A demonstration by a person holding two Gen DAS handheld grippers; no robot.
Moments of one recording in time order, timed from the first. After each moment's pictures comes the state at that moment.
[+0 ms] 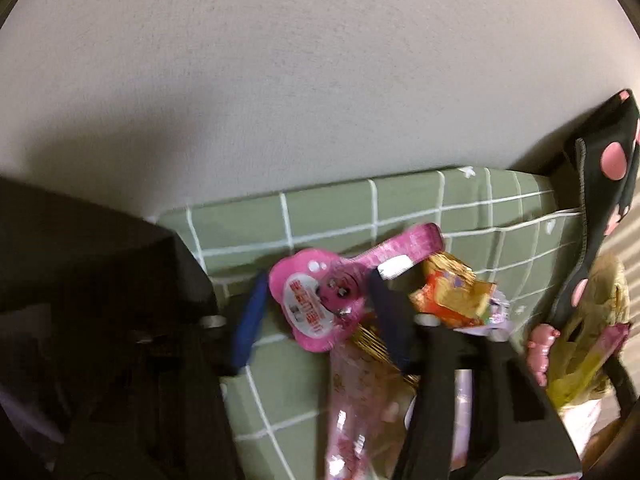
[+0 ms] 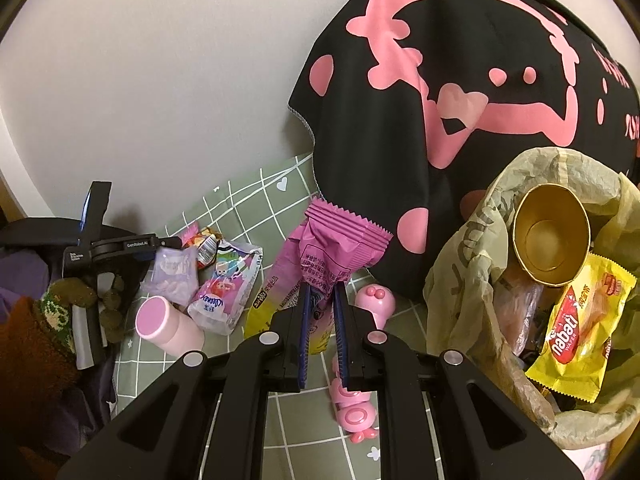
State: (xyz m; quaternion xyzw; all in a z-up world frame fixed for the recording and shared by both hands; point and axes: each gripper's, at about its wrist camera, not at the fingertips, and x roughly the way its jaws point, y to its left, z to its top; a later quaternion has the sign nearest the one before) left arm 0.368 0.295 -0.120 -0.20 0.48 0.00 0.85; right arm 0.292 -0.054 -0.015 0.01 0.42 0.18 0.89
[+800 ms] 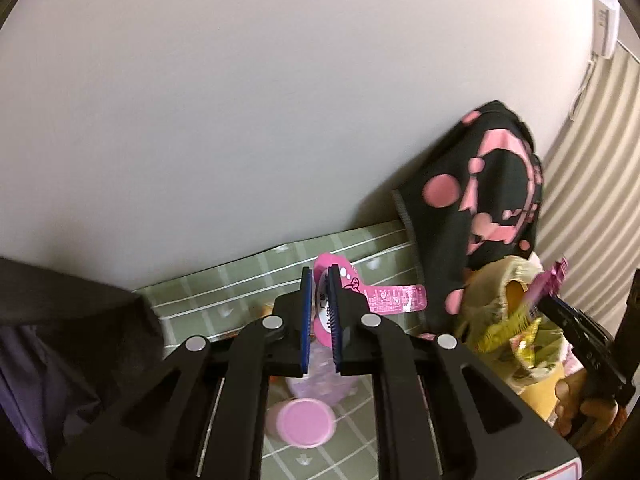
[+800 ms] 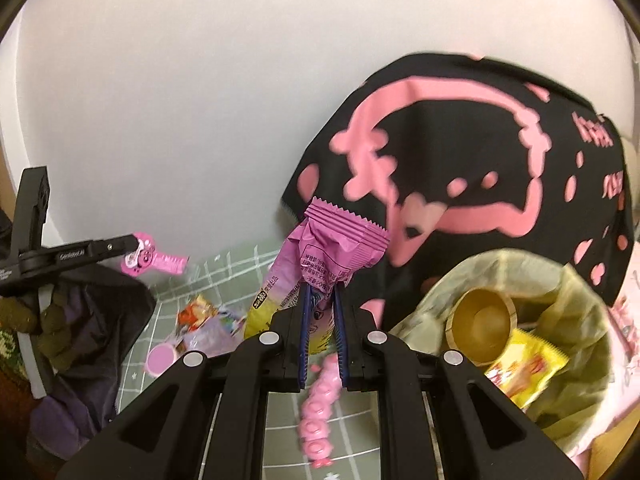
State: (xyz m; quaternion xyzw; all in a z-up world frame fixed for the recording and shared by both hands) left arm 0.300 0.226 0.039 -0.14 0.35 -0.08 0.92; right arm 0.292 -0.088 0.062 0.00 0.32 0.18 0.93
